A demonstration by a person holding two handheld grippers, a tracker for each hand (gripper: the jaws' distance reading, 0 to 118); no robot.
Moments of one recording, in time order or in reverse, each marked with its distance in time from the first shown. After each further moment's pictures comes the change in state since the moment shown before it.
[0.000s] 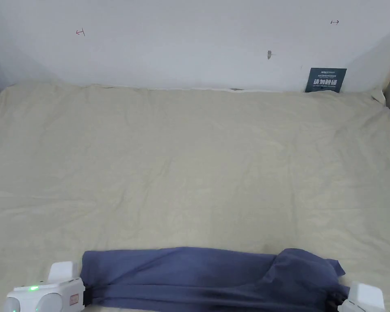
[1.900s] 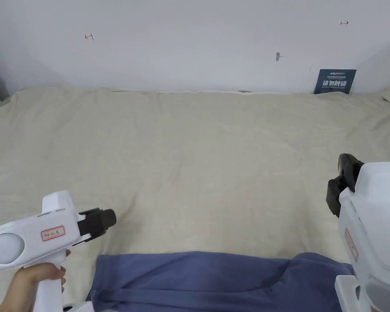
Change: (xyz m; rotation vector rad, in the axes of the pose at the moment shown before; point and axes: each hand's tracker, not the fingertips) left arm -0.034 0.103 0.093 0.232 -0.510 0.194; right arm -0.138 0.124 0.167 0.805 -0.085 0.298
